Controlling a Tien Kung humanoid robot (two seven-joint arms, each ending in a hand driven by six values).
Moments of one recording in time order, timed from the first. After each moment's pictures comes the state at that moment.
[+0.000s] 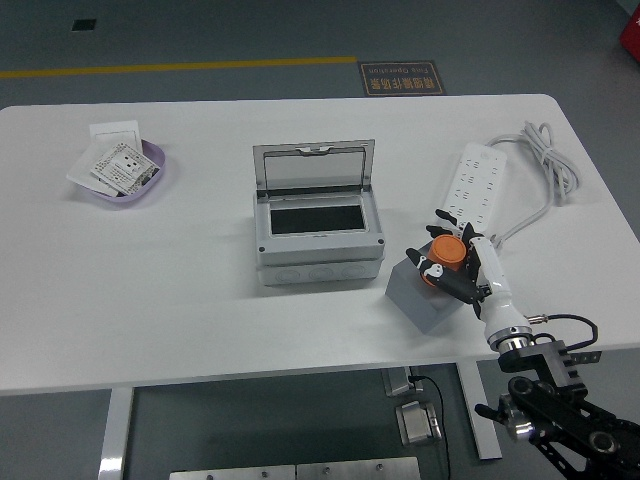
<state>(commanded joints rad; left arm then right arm) -0.03 0.27 -0.13 -0.18 0.13 0.00 0.16 0.10 -0.33 0.83 1.36 -0.97 -0.53 0.36</state>
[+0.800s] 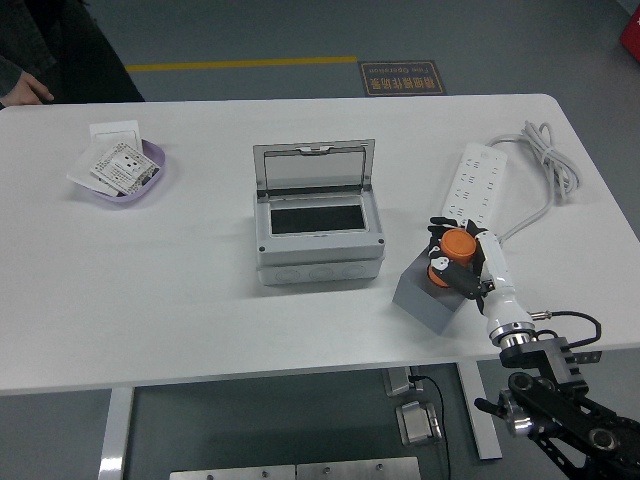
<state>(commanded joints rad) -0.03 0.27 -0.13 -0.18 0.13 0.00 0.15 0.11 -0.33 0.86 1.37 -1.00 -0.56 0.34</state>
